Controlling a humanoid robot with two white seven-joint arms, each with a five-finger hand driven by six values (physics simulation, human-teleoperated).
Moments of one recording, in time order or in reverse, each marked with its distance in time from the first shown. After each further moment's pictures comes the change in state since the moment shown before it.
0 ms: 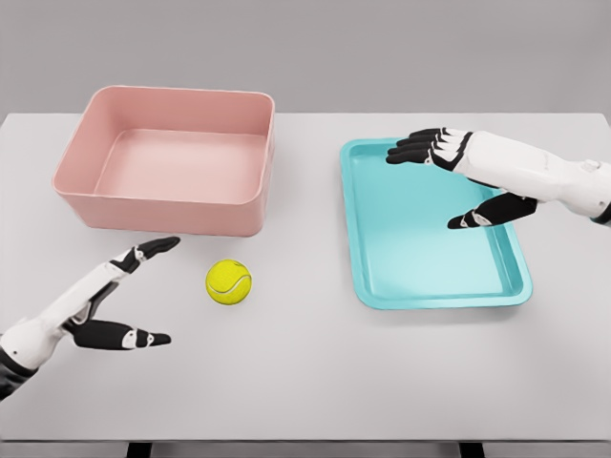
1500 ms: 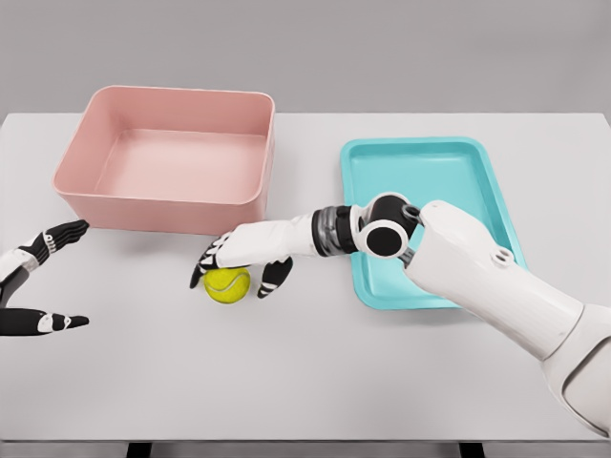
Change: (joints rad) left arm 0.149 0.155 0.184 0.110 0.152 0.000 0.005; right arm -0.413 0.566 0.738 0.370 0.299 0.209 0.000
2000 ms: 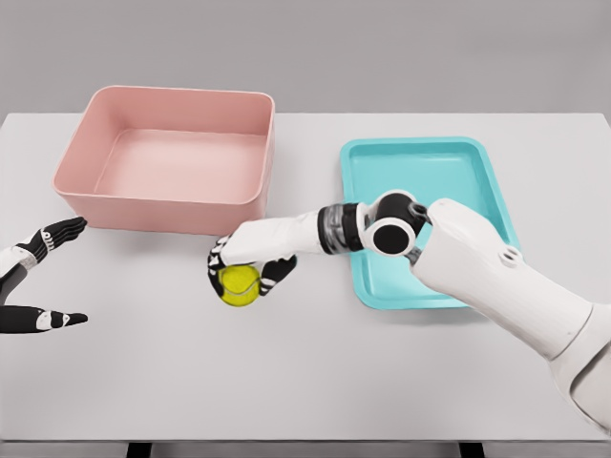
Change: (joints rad) left arm -0.006 0.002 0.000 0.004 0.007 0.000 0.000; right arm -0.002 -0.009 -0.003 0.001 -0.010 0.001 0.001
